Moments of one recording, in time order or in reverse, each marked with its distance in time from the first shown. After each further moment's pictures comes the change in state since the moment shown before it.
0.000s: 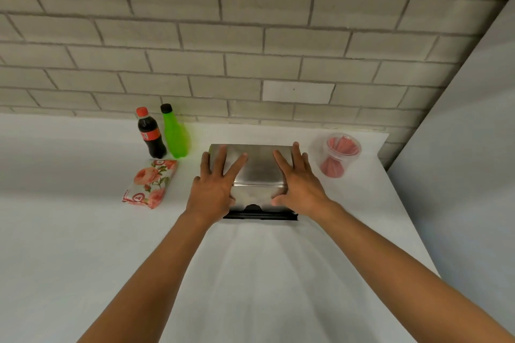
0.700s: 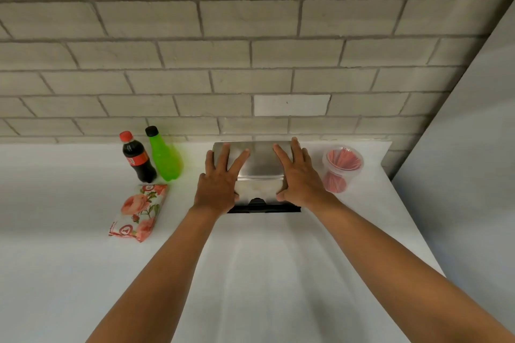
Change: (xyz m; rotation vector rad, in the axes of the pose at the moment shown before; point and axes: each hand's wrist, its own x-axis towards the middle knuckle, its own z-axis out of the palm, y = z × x) left_hand 0.091 0.007 0.006 0.063 0.033 -0.003; right_hand 0.079 0.035 -0.003 0.043 0.122 0.027
